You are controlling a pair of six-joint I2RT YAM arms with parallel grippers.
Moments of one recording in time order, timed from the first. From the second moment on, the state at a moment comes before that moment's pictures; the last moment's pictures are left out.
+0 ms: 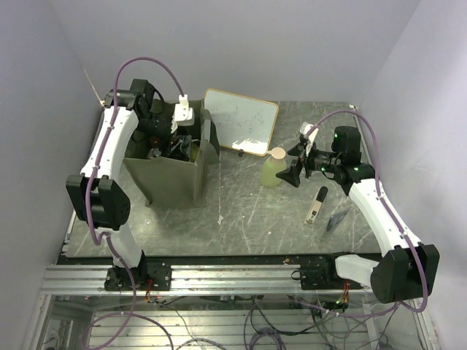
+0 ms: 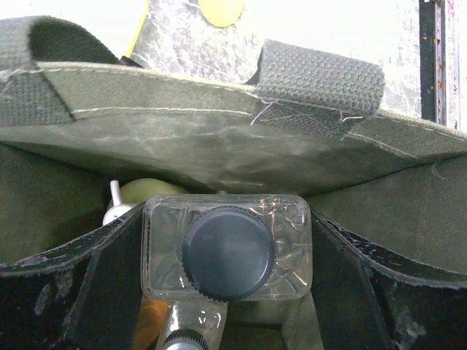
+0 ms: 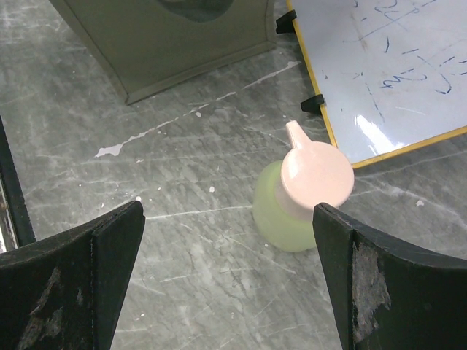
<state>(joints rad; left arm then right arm) -0.13 1.77 1.87 -1.42 0.93 1.30 0.14 1.18 0.95 -0.35 -0.88 -0.48</state>
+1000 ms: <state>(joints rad) -0.19 1.84 1.71 -1.37 0.99 1.49 0.13 1.18 0.94 -0.34 -0.88 -0.48</state>
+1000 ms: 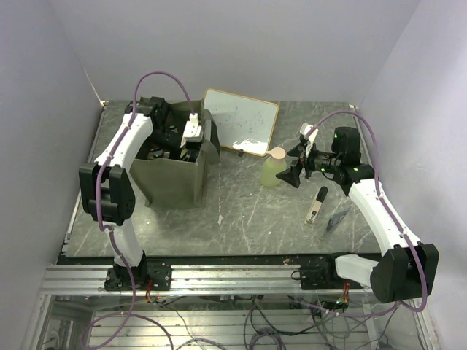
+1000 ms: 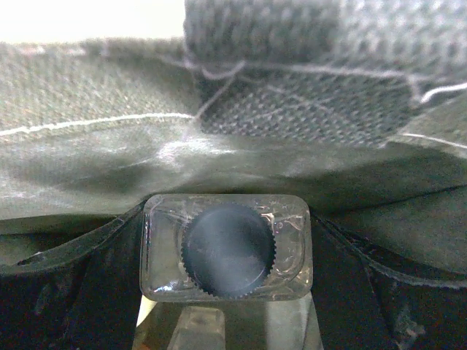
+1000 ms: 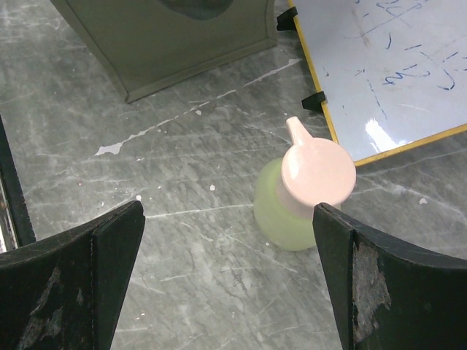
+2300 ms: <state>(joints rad) -0.21 1.84 1.56 -1.24 0.95 1.46 0.13 1.18 0.94 -0.34 -0.89 -0.48</state>
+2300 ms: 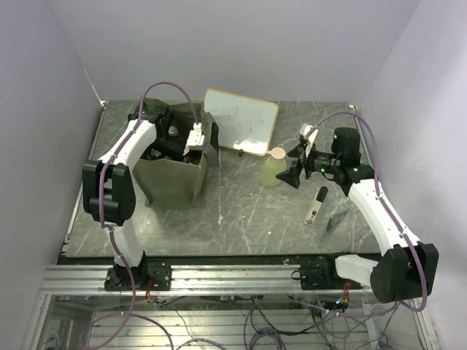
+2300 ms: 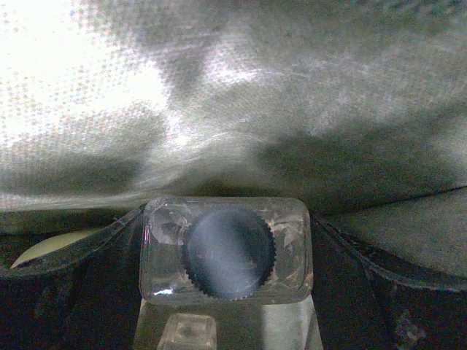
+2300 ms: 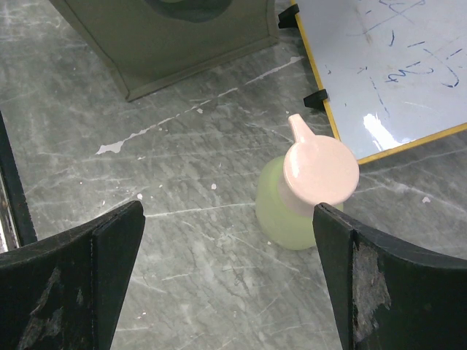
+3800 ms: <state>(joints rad) -0.21 1.72 1.66 -1.22 0.88 1.38 0.13 1.18 0.94 -0.34 -0.89 -0.48</state>
